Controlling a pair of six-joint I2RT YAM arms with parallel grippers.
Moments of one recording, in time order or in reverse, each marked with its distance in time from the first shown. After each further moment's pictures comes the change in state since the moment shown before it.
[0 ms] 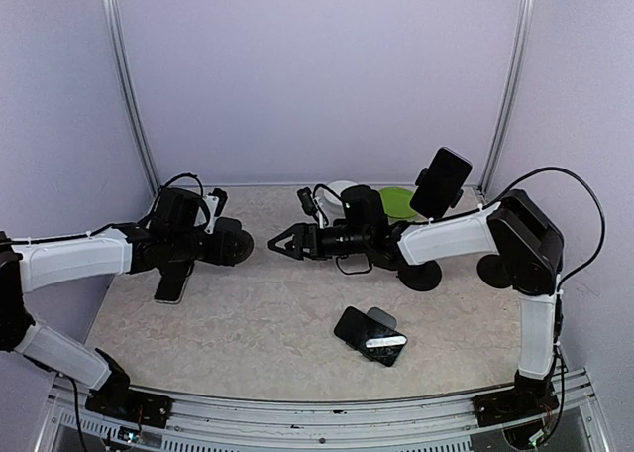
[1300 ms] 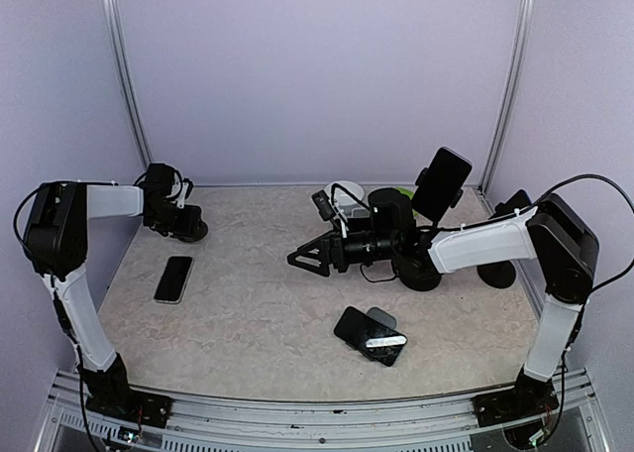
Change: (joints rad) left arm 0.484 0.509 0.429 -0.164 0.111 0.249; right arm -0.010 -0.217 -0.245 0.061 -0.118 -0.210
